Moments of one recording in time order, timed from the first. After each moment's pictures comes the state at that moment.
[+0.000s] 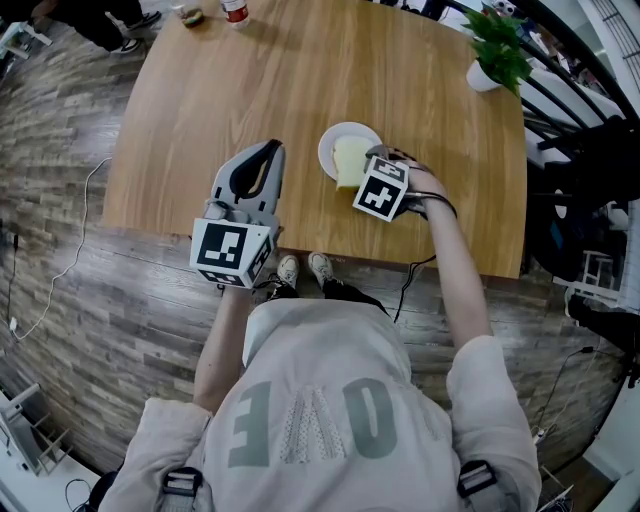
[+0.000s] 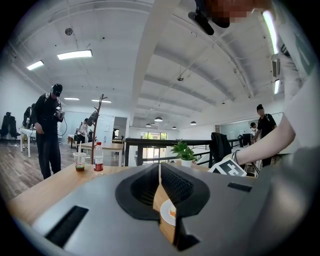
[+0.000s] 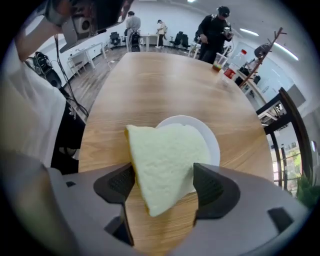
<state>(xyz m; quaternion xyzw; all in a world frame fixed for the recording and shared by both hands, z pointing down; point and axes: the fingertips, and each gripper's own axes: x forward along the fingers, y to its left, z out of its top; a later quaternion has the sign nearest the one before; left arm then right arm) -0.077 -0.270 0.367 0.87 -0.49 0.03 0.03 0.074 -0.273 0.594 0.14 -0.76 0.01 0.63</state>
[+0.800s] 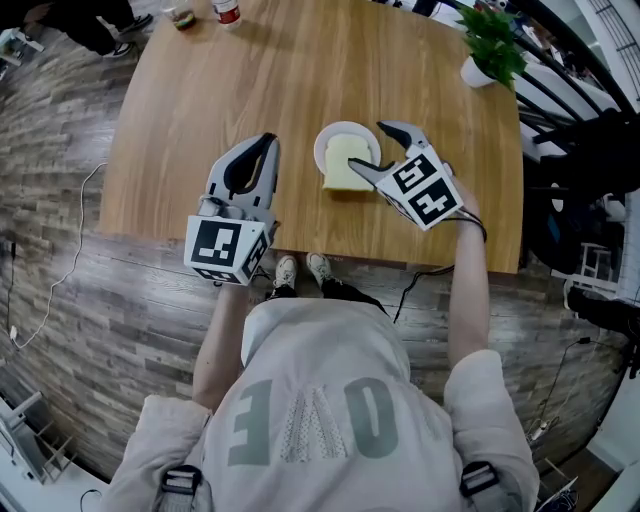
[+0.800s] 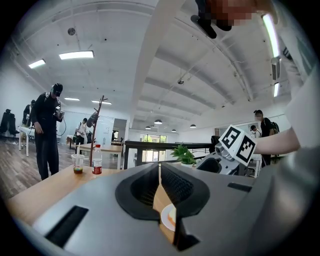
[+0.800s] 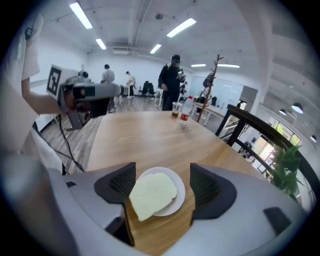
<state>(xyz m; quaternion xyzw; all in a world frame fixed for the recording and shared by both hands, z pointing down) -0.078 -0.280 0.358 0.87 -0.49 0.01 0.03 0.062 -0.307 0.460 0.30 -0.87 0.03 0.39</state>
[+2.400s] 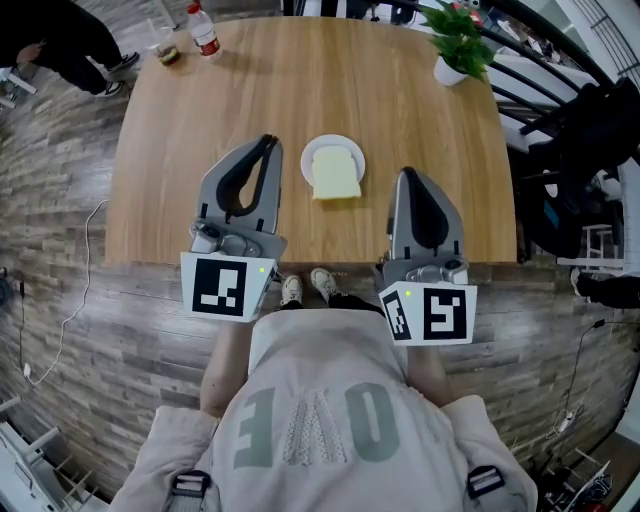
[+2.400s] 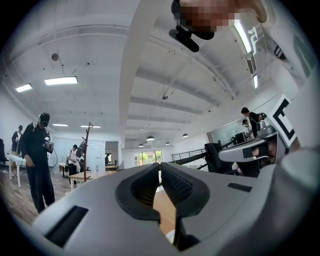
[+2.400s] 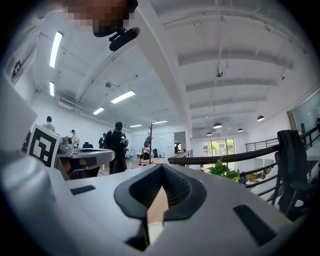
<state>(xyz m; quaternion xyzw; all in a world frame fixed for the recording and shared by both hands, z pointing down) -0.043 -0.241 0.256 0.88 -0.46 -0.02 -0.09 0.103 -0.198 0.272 0.62 -0.78 -0.02 -0.01</state>
